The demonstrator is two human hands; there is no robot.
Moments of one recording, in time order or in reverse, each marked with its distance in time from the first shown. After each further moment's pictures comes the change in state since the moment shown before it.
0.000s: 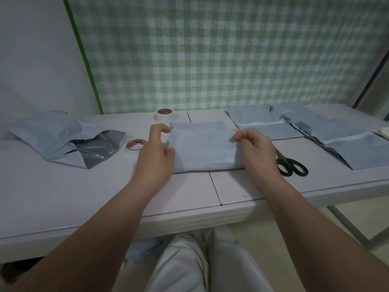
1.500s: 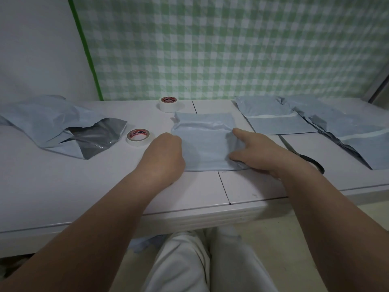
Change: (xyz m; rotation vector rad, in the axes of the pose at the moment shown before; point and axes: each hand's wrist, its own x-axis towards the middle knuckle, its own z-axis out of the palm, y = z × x) left_hand 0.009 0.005 -0.001 0.576 -0.284 0.019; right_hand 0.011 -0.026 -0.003 -0.634 -0.592 0.080
